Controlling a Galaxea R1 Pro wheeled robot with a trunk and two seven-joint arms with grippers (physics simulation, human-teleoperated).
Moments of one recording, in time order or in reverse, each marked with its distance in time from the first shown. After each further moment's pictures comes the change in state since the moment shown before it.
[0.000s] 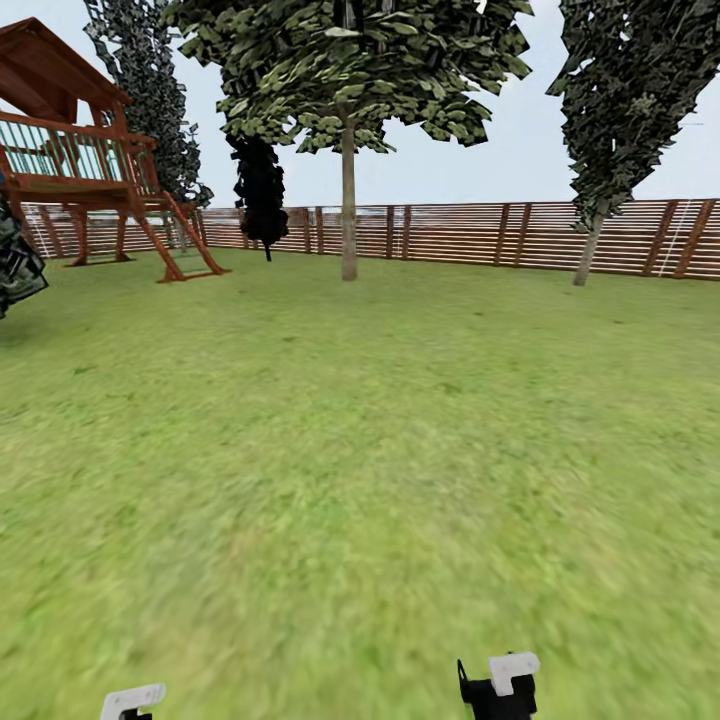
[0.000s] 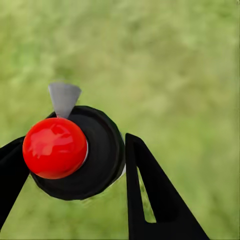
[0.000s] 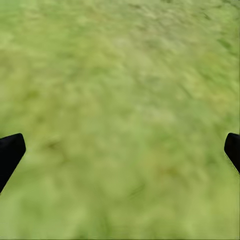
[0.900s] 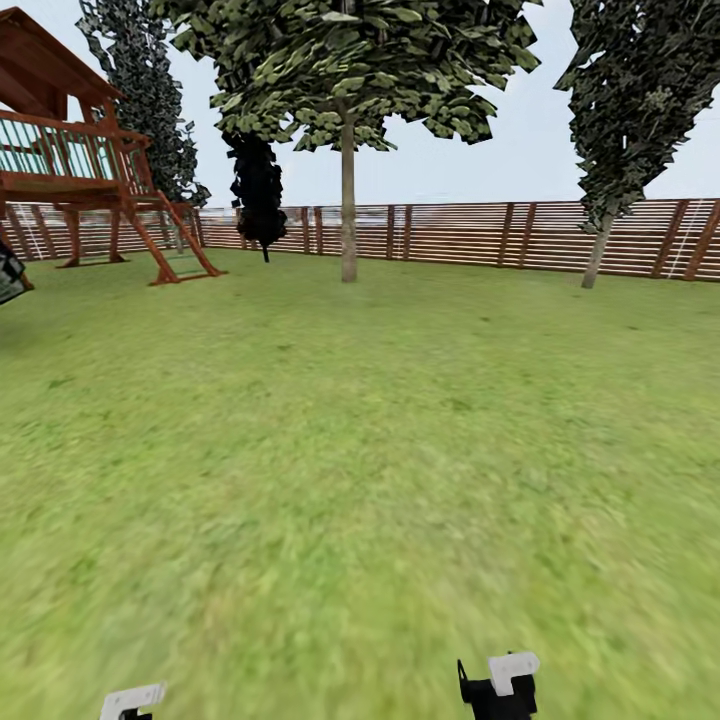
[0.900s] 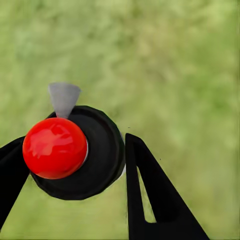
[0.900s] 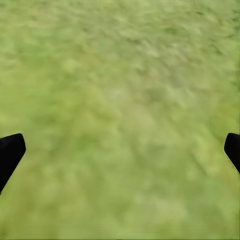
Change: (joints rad) left arm 0.000 0.000 0.000 0.000 0.000 0.000 0.000; right arm 0.000 0.000 0.000 0.000 0.000 0.000 0.000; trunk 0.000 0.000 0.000
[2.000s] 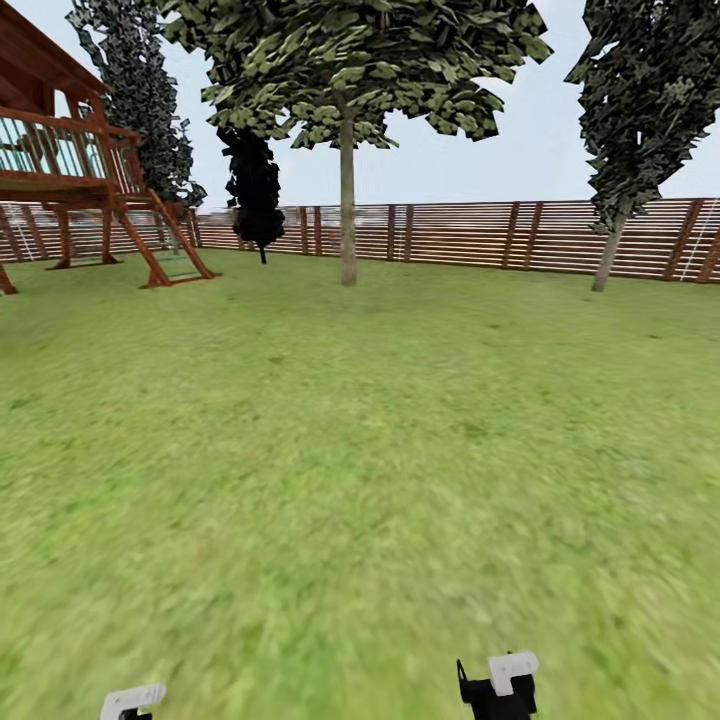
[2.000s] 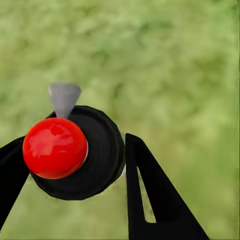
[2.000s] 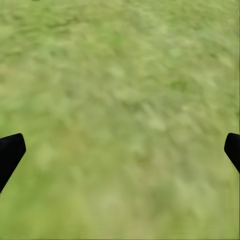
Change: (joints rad) left arm 0.000 0.000 0.000 -0.001 0.000 0.000 0.000; right arm 0.000 0.001 0.000 0.000 0.000 0.000 0.000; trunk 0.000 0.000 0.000
